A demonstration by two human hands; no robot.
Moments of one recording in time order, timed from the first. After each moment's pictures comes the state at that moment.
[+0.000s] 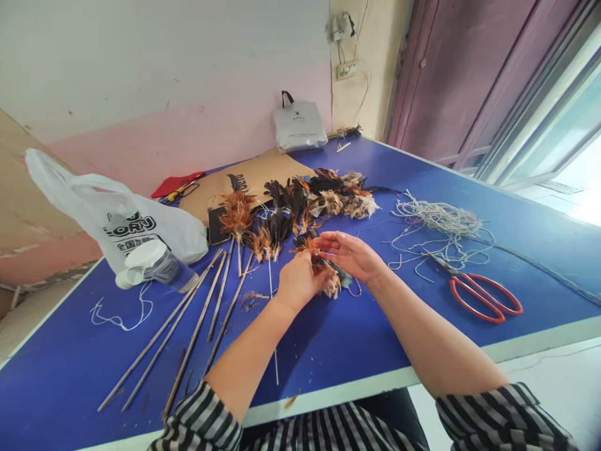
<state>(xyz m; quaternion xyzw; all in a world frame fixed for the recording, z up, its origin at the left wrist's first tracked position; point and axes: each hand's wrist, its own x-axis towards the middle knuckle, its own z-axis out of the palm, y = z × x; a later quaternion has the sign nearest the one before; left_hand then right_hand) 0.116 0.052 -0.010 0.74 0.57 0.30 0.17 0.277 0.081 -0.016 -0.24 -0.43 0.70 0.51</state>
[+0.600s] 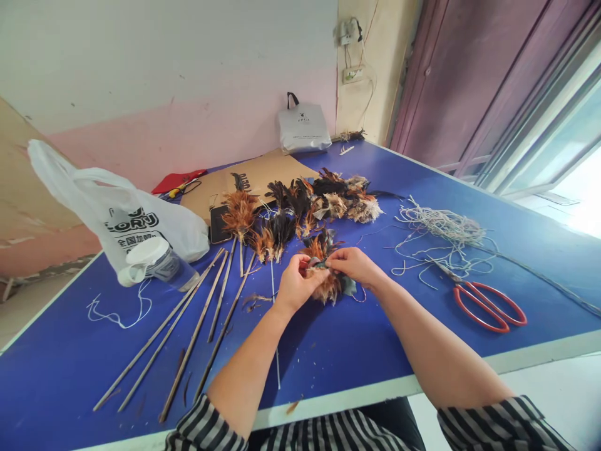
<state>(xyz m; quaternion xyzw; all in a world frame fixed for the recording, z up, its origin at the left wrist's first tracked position) 0.099 0.055 -0.041 0.64 0.52 0.43 0.36 0.268 0.086 -0.038 -0.50 -0.59 0.50 0.38</state>
